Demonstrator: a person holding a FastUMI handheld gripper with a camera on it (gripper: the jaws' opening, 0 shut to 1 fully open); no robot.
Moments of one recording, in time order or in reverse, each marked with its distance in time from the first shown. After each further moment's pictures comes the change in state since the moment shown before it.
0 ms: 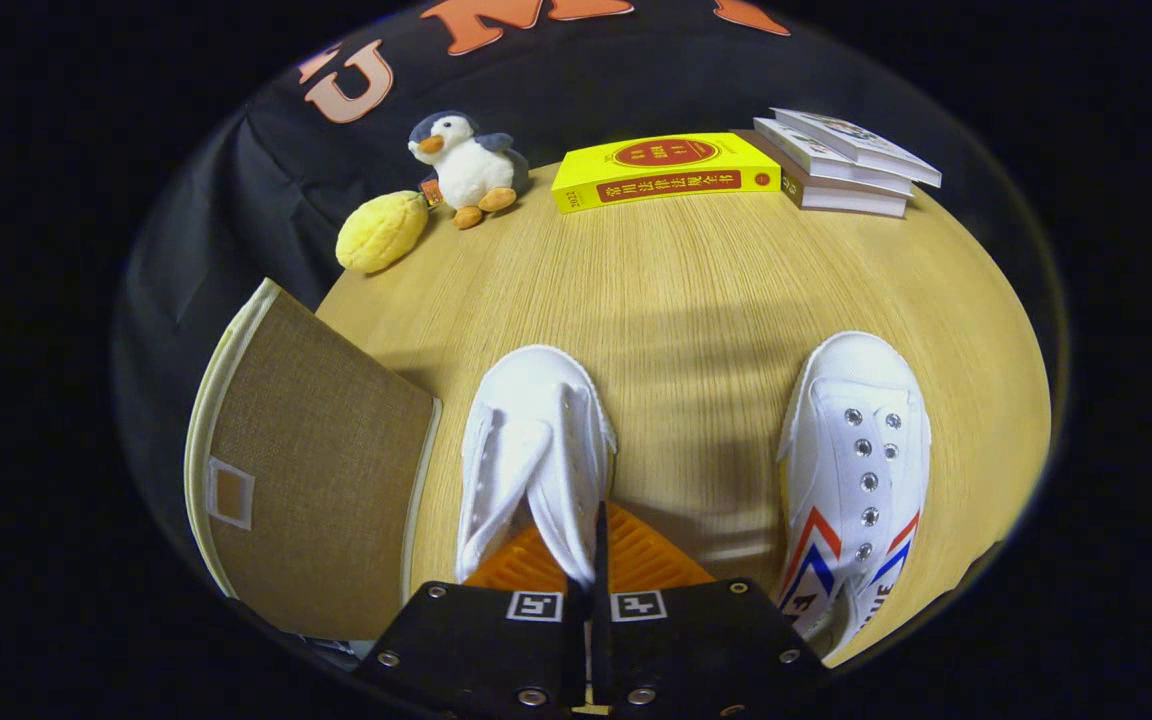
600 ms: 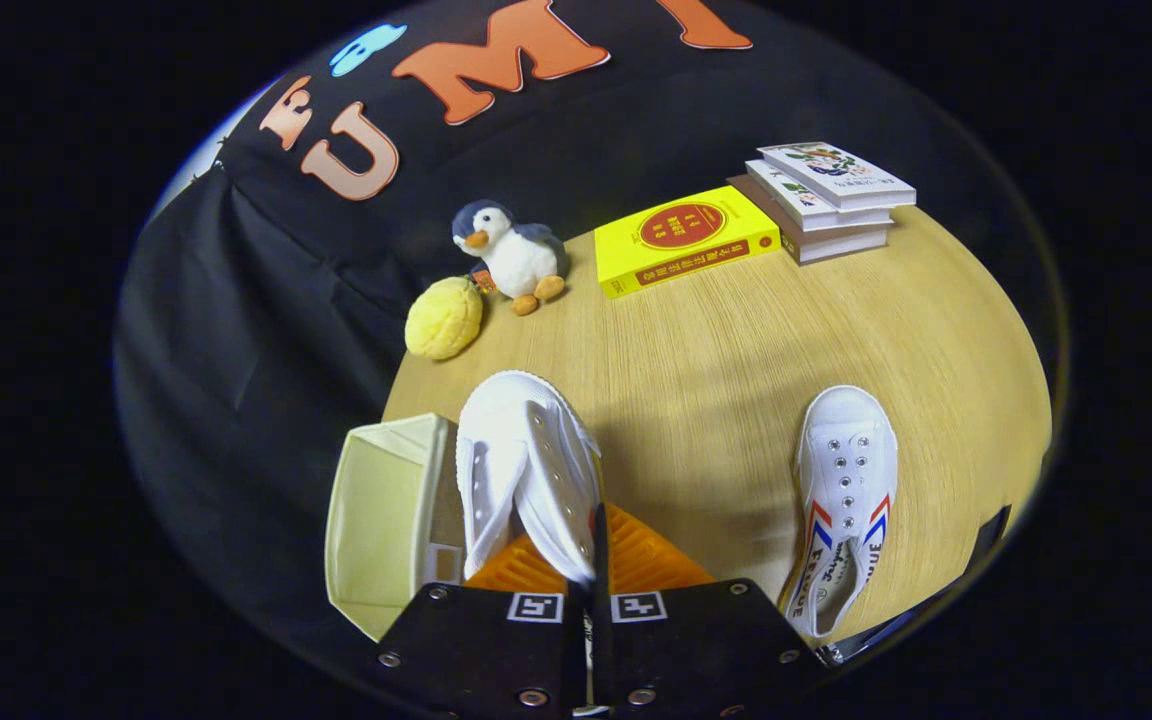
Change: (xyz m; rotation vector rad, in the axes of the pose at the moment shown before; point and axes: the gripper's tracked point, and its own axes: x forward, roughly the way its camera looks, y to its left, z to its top) arm -0.106 0.066 0.072 0.164 -0.102 0.121
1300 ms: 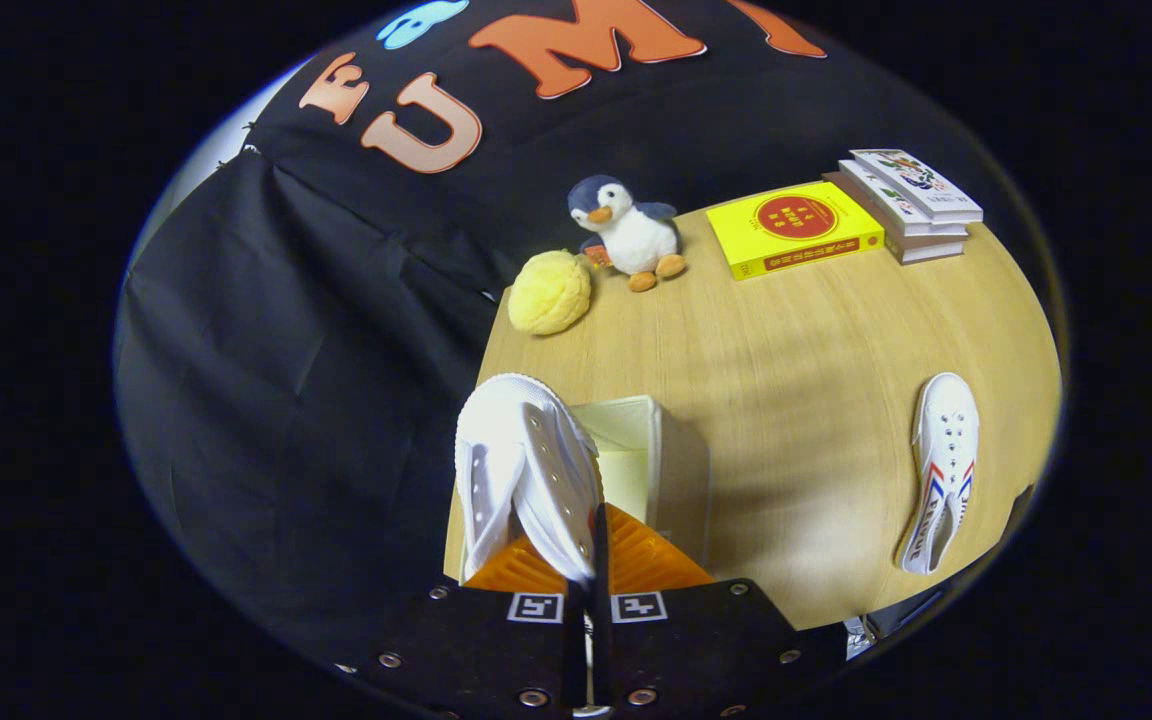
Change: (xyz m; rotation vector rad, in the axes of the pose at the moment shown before) arm -0.001 0.151 -0.031 -0.040 0.117 0.113
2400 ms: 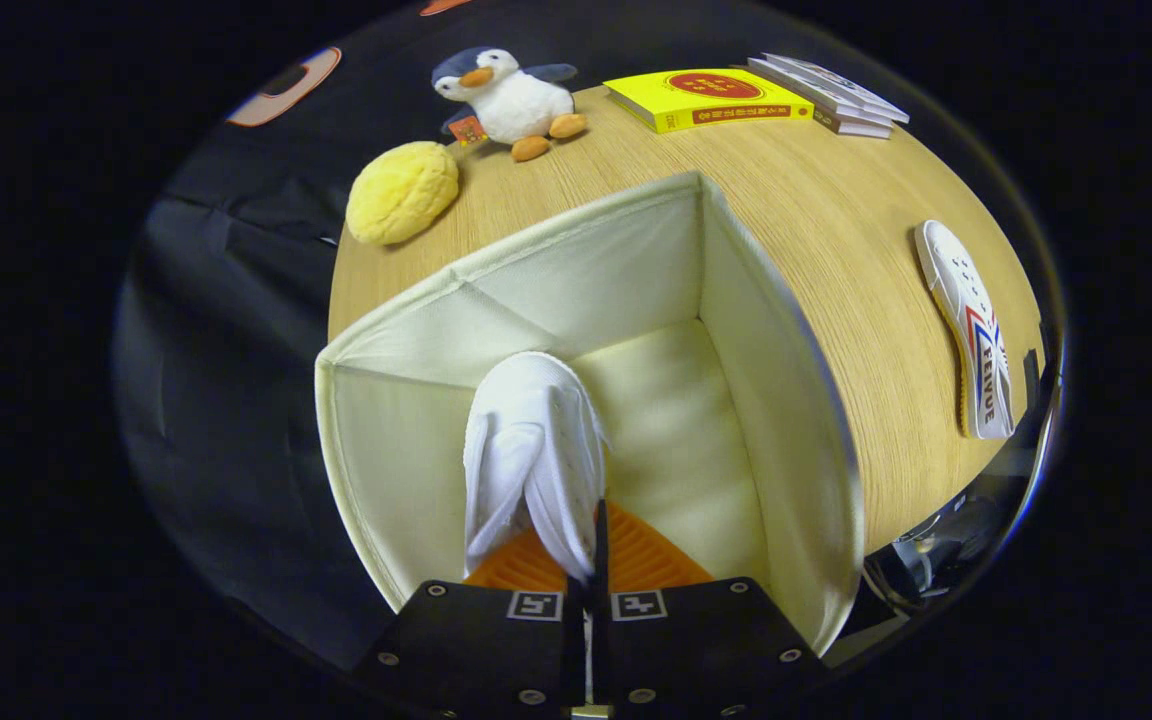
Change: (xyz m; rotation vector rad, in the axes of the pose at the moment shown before) arm 0.131 -0.010 -0.086 0.266 0.248 -0.414
